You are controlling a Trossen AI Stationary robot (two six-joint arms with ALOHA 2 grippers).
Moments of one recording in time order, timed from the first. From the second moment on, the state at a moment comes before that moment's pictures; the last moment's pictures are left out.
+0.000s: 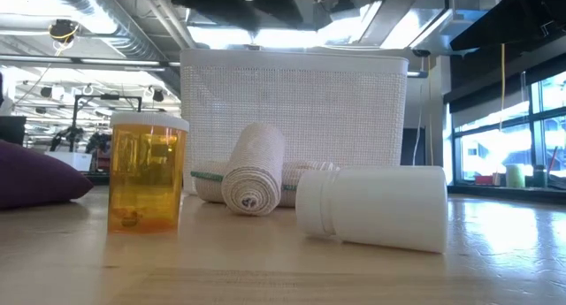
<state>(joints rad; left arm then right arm) -0.26 1.59 1.27 -0.47 -0.13 0.61 0.87 1.71 1.06 -1.50 1.28 1.82</state>
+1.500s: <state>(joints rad) -0.29 1.89 1.27 -0.60 -0.41 1.26 0.87 1.71 1.06 -1.49 1.27 1.82</state>
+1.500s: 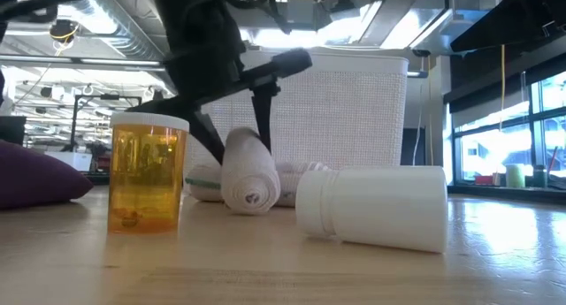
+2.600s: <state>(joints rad) 0.10 1.36 1.27 -0.31 -0.25 1.44 0.87 1.71 1.06 -1.49 1.26 1.82</state>
